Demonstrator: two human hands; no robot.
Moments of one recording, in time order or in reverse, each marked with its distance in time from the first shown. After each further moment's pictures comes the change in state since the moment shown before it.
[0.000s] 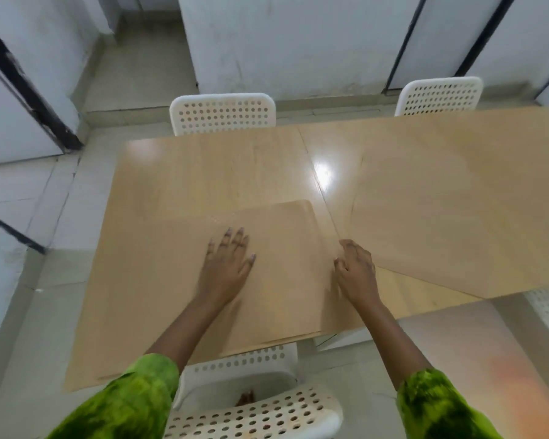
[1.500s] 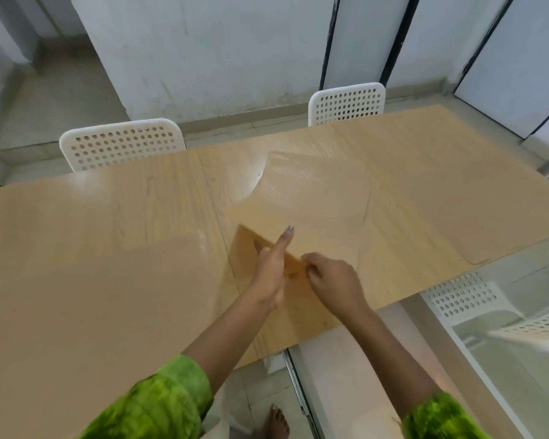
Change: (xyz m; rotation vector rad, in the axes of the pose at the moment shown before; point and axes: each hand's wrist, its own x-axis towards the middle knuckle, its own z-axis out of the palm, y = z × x) left_hand 0.093 0.301 0.022 -1.732 -0.264 -0.494; right_hand 0.024 0.100 -0.151 -0.131 0.011 -0.145
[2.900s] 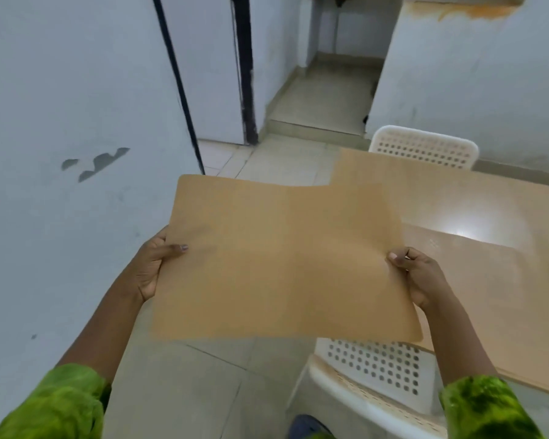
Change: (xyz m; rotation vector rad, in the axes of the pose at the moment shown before) left_hand -0.409 0.094 -0.664 -0.126 0.488 0.455; right_hand -0.066 -0.382 0.226 1.127 -0.480 0.226
